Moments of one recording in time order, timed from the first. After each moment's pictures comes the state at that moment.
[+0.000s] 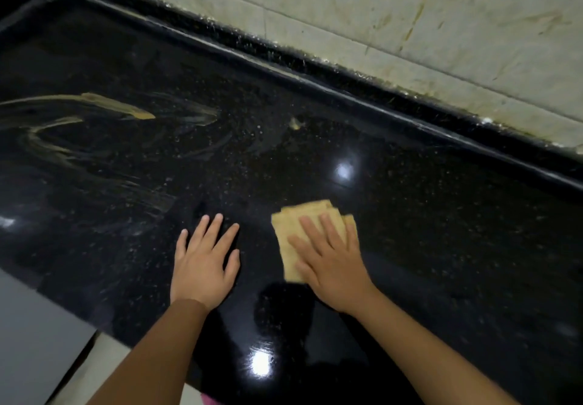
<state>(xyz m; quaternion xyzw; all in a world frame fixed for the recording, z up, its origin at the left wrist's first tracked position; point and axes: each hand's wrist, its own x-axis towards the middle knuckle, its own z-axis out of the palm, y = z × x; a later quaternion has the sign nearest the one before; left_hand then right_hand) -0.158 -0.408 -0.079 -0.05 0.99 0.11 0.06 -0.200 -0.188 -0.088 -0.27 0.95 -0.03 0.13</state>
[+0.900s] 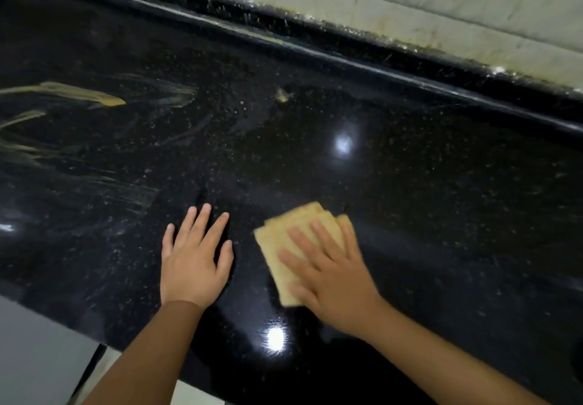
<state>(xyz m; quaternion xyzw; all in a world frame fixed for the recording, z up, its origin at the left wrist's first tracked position) -0.154 -0.409 -0.091 -0.05 0.99 0.11 0.02 -0.159 -0.188 -0.101 -0.32 0.94 -0.03 0.09</state>
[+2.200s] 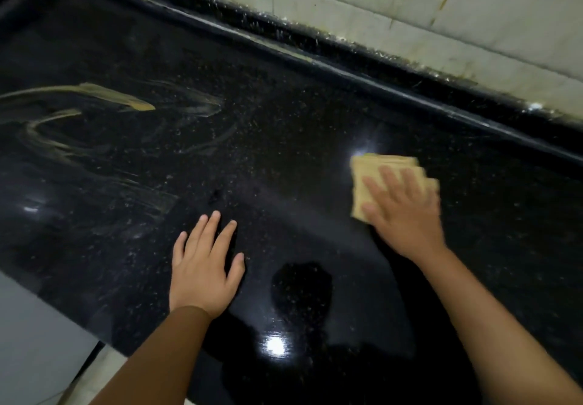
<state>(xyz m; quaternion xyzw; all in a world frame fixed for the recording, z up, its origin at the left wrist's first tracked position) -0.159 -0.410 -0.093 -0.07 0.99 0.09 0.01 -0.273 -0.136 -0.077 -0.07 0.98 -0.03 0.17</state>
